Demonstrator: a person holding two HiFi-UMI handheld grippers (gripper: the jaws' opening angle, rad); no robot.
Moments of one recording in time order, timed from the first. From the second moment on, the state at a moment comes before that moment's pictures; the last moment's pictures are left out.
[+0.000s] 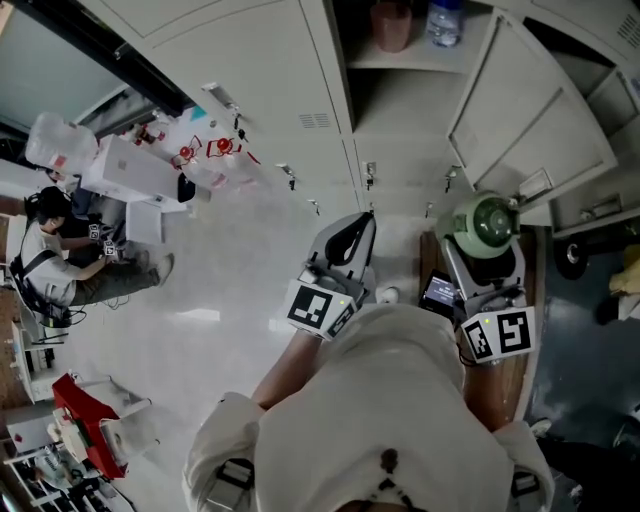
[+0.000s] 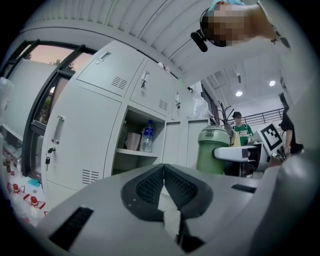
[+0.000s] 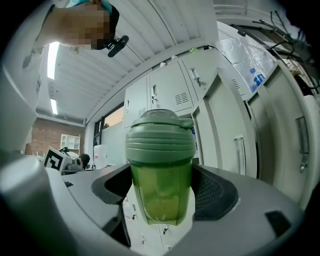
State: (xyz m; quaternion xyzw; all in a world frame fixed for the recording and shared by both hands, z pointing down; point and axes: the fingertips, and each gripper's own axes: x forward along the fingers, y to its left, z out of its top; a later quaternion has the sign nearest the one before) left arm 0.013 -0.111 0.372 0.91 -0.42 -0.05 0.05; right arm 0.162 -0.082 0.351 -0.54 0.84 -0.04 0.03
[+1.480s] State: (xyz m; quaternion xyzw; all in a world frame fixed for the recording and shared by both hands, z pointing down) left arm 0.014 -0.178 0.378 0.91 -0.41 -0.05 0.07; right arm 0.139 -0.155 0.382 -0.53 0.85 -0.07 0.00
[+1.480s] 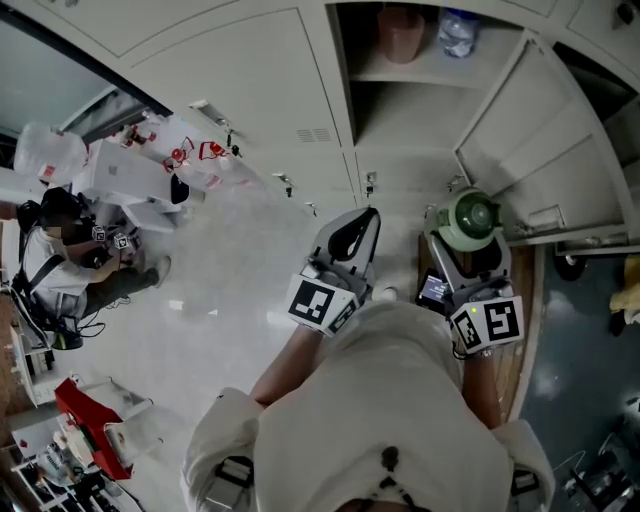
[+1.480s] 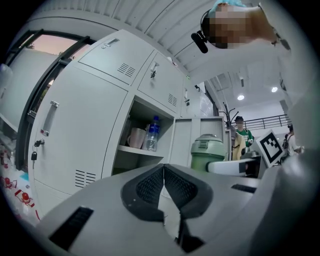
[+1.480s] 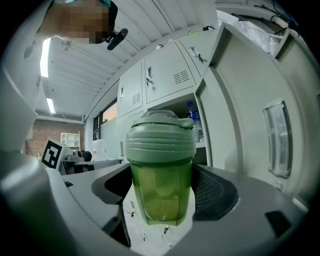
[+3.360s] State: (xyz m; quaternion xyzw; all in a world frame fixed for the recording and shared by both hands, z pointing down) left arm -0.018 -0.306 0.345 0.94 -0.33 -0.06 0.03; right arm 0.118 -0.478 0.493 -0.61 0.78 -0.09 -0.06
